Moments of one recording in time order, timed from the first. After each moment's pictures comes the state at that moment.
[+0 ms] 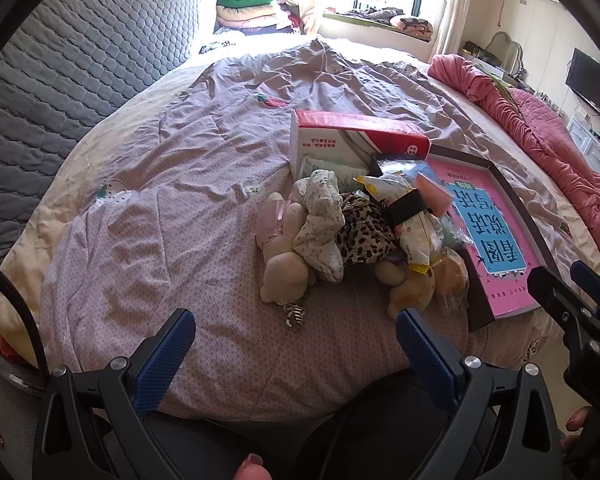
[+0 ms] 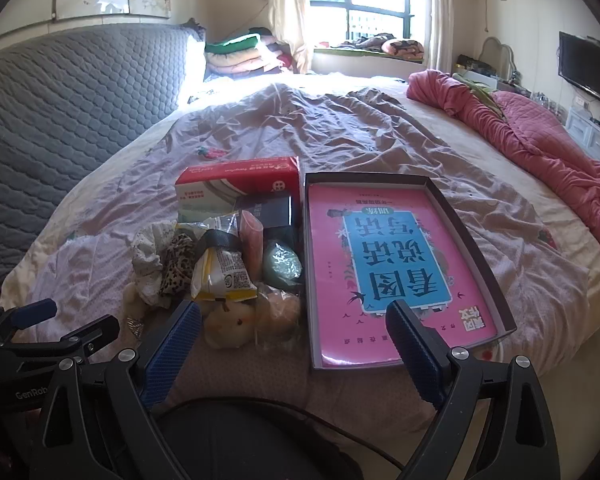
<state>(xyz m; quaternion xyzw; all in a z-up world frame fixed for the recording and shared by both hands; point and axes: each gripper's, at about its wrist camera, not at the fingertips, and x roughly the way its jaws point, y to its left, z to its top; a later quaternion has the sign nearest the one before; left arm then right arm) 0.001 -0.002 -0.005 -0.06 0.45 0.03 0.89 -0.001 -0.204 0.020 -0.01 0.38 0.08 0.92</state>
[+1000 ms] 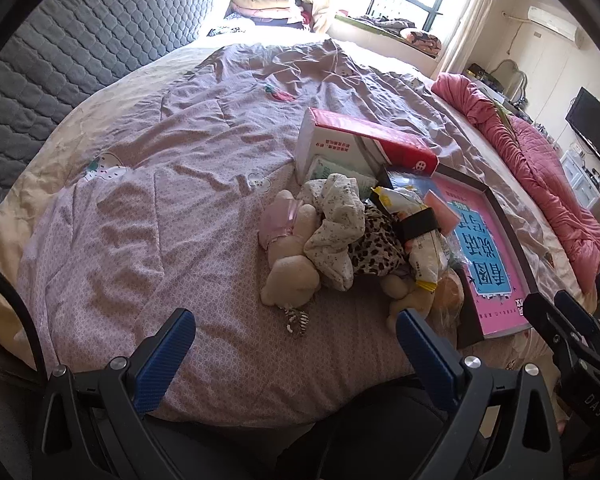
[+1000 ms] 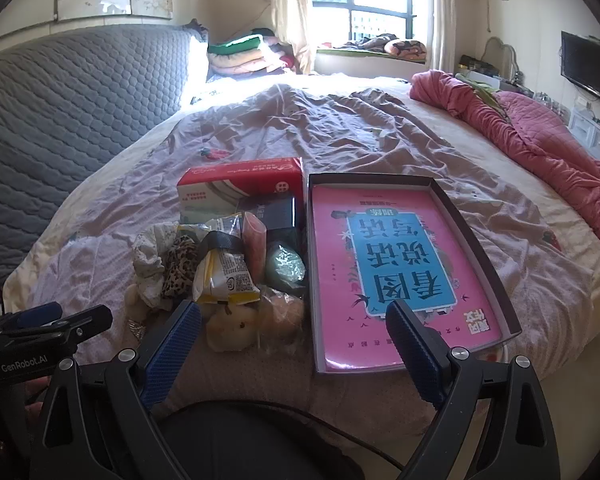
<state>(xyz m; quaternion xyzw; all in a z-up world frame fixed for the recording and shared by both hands) 0.007 0.028 -0.014 -0.13 0.46 0.00 0.88 0.004 -0.203 0.018 -0.01 0.38 0.08 0.92</state>
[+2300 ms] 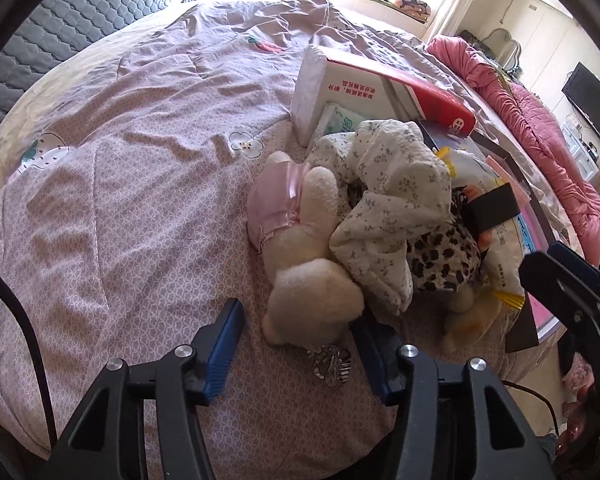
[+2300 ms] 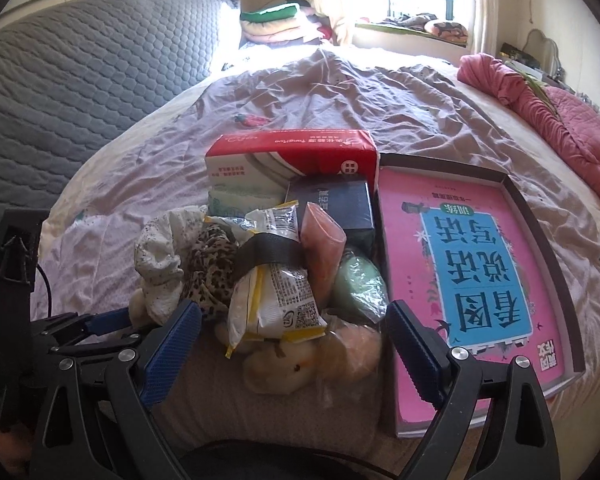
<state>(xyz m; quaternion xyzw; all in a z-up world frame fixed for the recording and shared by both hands) 0.068 0.036 -0.083 -0.11 0.51 -0.03 0.85 0.072 -0.149 -0.023 -0.01 0.42 0.15 0.89</state>
